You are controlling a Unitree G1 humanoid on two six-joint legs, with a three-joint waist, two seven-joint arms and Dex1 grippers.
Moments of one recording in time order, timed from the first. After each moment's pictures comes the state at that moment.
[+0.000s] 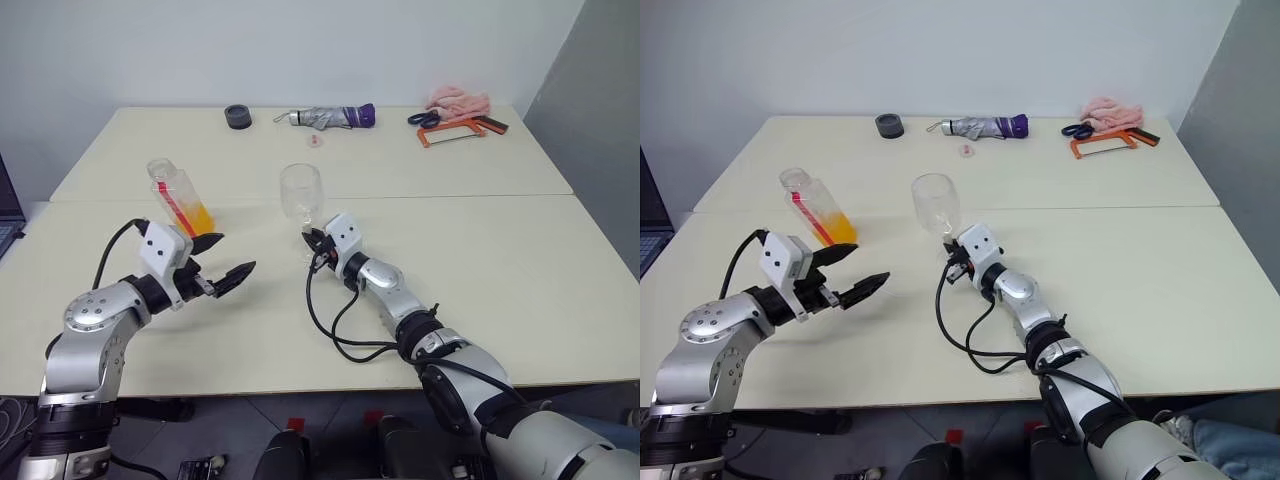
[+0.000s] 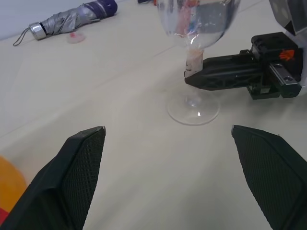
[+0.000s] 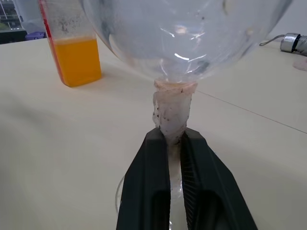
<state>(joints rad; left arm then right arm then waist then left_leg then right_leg) -0.19 0.68 0.23 -0.08 -0.41 0.31 -0.84 -0.91 0.13 0.10 1.17 -0.01 -0.43 0.44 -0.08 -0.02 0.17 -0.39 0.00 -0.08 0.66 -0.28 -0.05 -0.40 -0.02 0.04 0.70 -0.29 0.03</state>
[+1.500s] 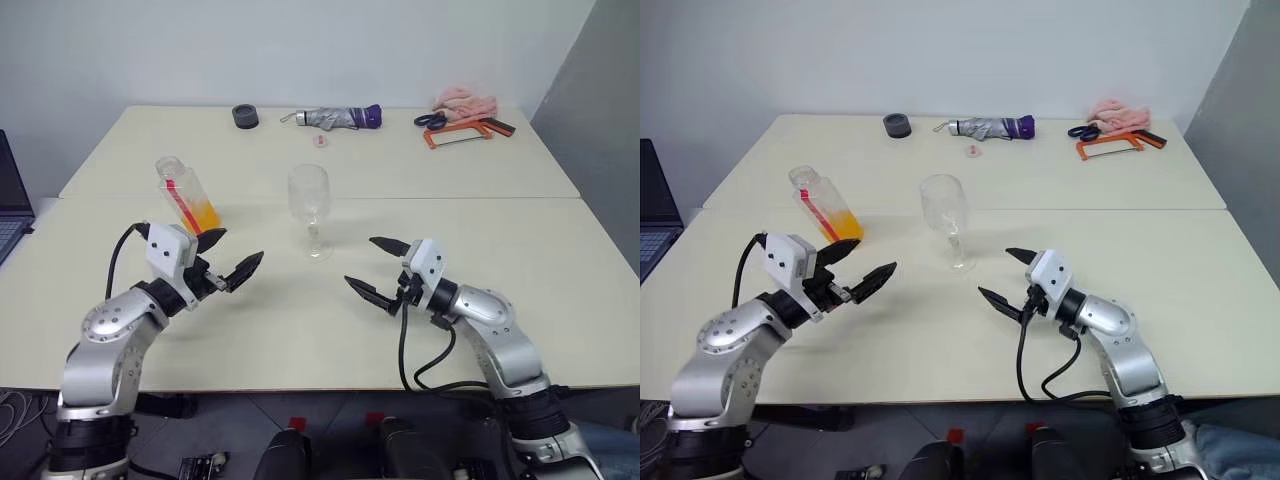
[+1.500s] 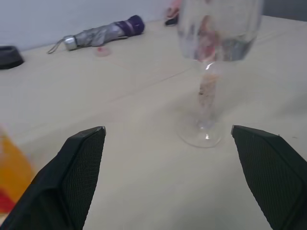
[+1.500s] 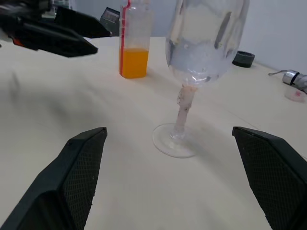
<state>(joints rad) -0.10 0.54 0.24 -0.18 -0.38 0.31 -0.60 -0.29 -0.33 0.16 -0.21 0.18 0.19 0.77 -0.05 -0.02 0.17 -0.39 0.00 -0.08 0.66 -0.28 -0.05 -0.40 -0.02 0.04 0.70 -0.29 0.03</state>
